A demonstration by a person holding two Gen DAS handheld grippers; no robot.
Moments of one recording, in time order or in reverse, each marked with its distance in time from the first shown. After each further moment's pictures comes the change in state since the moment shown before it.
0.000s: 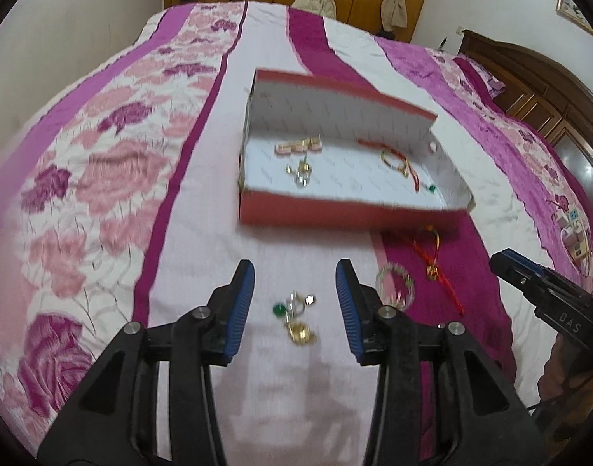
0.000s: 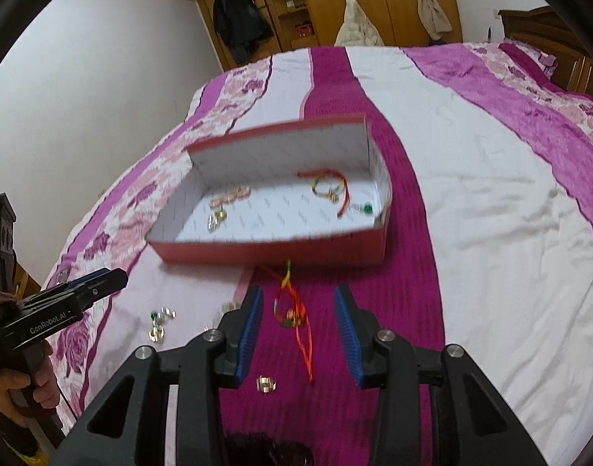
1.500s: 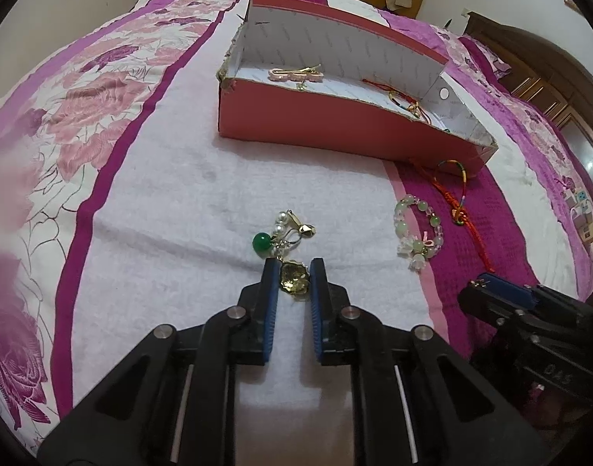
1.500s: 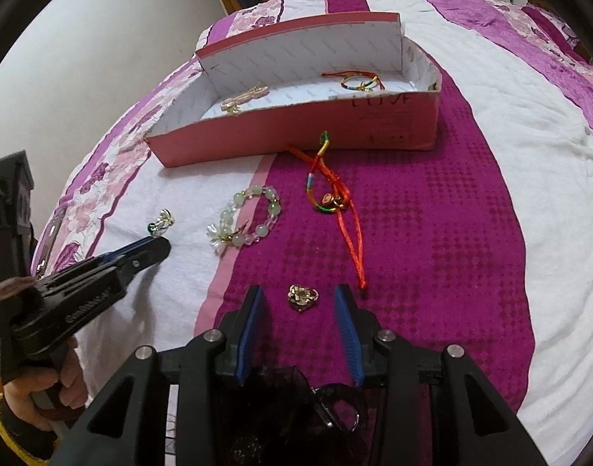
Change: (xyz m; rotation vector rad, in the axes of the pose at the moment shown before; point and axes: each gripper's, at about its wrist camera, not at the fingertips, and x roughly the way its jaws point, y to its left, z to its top) left arm 0.042 -0.001 -0.045 -0.020 0.074 -0.012; right arm 0.045 0.020 -0.059 -0.020 0.203 0.028
